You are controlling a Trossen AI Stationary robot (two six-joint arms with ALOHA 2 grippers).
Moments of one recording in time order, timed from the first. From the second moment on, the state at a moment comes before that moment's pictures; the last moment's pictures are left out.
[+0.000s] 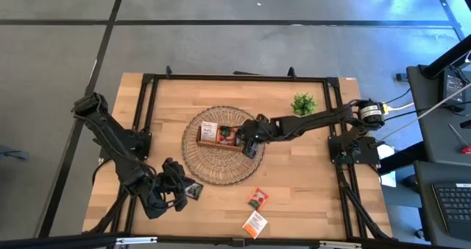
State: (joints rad) left arm -0.87 1.40 1.00 -0.68 -0.76 -1.32; right arm 0.04 1.74 1.11 -0.28 0.20 0.37
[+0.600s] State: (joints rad) left arm -0.84 1.59 0.91 -0.58 -0.42 -1.59; right arm 0.20 1.75 1.22 -0.13 -0.12 0.44
